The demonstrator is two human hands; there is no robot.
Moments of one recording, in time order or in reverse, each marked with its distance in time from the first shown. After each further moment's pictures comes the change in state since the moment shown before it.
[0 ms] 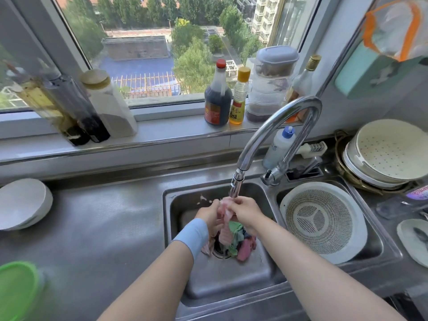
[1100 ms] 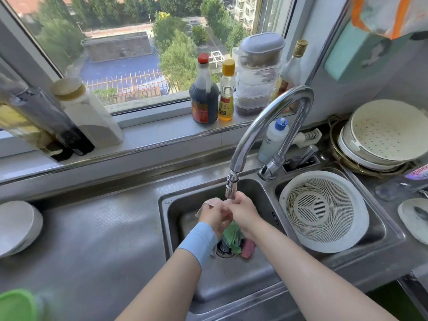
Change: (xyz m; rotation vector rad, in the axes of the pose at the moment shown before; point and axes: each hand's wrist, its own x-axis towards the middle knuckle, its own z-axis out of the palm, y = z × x) left_hand 0.001 0.003 0.018 0.034 -0.078 0.095; right_hand -0.009 -0.007 0.011 -0.011 0.133 -0.018
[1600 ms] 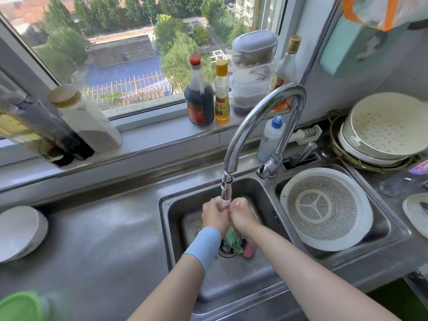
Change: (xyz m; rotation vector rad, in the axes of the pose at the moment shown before) left_hand -0.001 -0.012 0.010 0.561 0.145 0.294; right_hand 0.008 0.020 -0.009 -0.039 -0.066 0.014
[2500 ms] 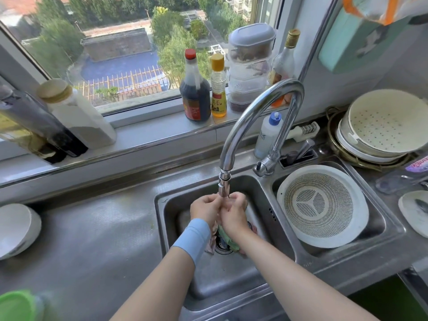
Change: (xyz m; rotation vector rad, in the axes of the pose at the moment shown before) left_hand -0.002 0.015 -0.013 -0.328 0.021 -0.137; right_hand 0.012 0.025 0.019 -0.122 0.230 -0.262
